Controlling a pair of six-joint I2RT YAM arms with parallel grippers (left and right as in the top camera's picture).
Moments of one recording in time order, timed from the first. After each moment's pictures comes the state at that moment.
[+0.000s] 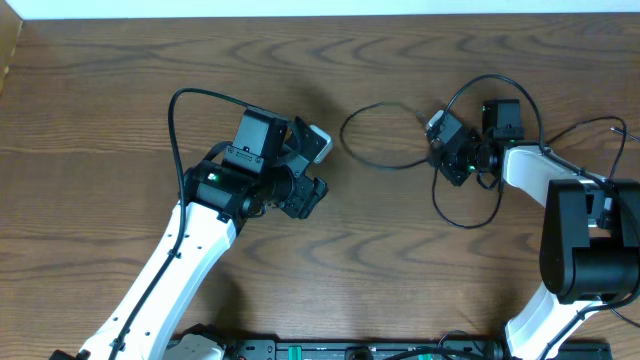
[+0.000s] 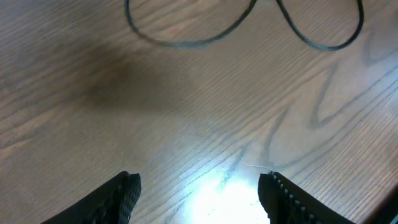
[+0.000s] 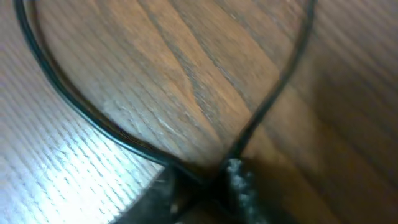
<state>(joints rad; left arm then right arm) -0.41 1.32 1.12 -0.84 0.29 0.20 0.02 1.92 1.00 -0.23 -0.46 -0.69</state>
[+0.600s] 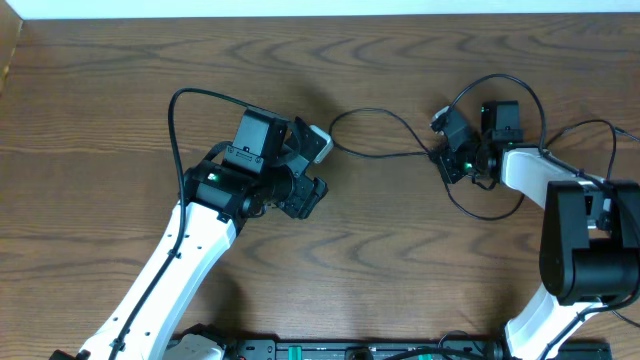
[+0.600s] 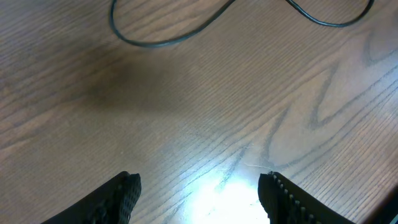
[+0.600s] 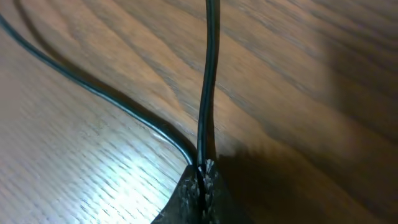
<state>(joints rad) -0.41 1.32 1.12 -0.84 0.29 0.20 0.03 1.90 0.98 -0.19 -0.45 -0.42</state>
